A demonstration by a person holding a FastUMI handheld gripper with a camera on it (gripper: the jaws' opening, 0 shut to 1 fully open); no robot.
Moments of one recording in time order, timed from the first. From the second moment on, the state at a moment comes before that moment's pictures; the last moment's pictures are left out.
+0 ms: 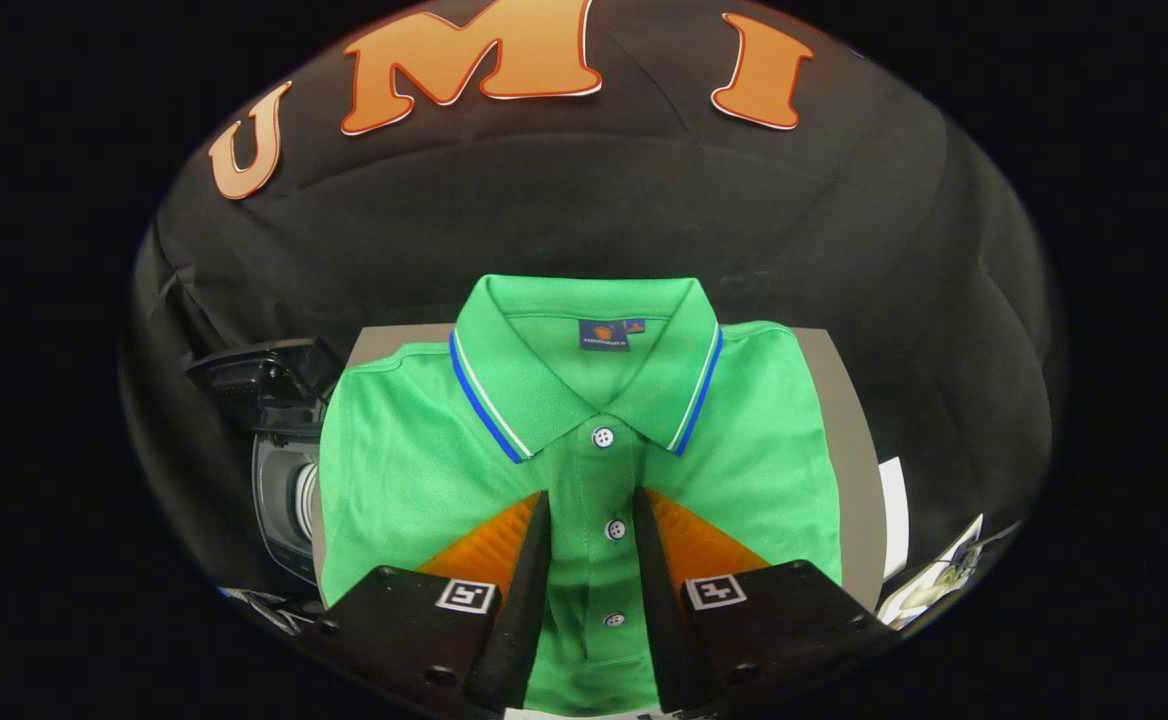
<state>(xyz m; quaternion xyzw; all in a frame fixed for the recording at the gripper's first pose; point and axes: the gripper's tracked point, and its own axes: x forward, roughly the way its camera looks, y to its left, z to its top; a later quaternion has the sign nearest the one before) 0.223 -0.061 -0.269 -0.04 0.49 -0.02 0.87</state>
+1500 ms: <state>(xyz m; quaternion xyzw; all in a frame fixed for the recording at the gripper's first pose) 0.211 -0.057 -0.188 0.04 0.36 0.00 0.93</state>
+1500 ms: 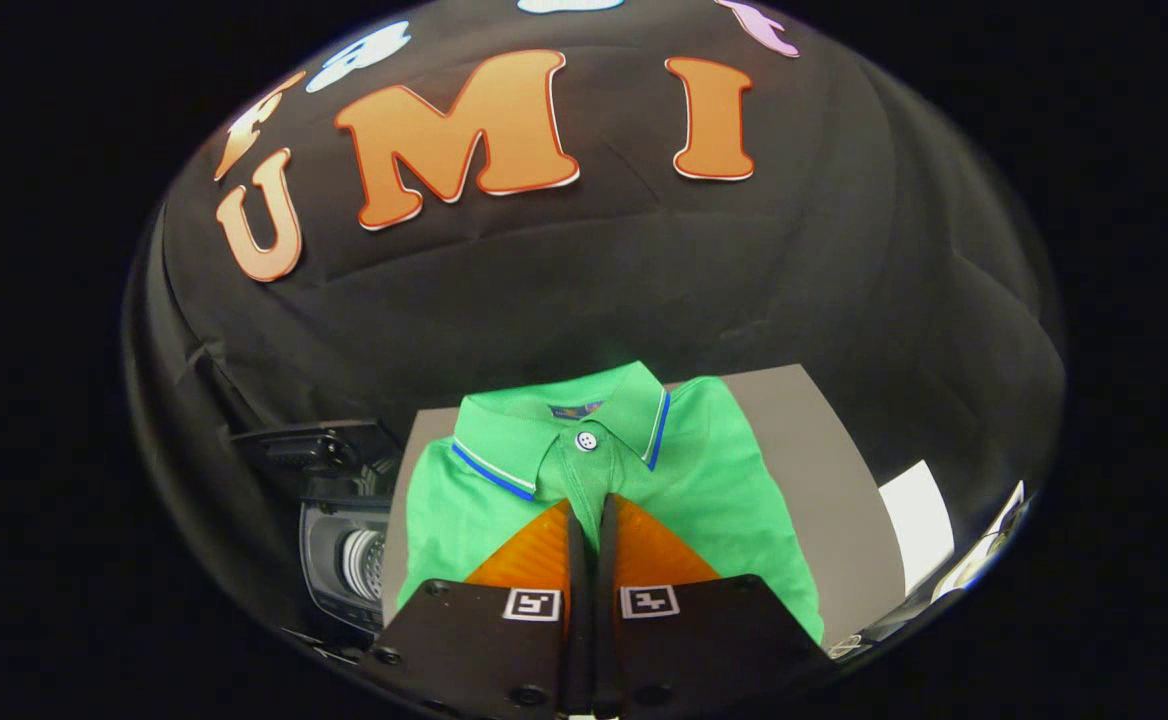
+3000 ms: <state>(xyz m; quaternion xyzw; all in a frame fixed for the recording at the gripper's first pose) 0.148 0.253 -0.132 0.10 0.27 0.21 0.93</state>
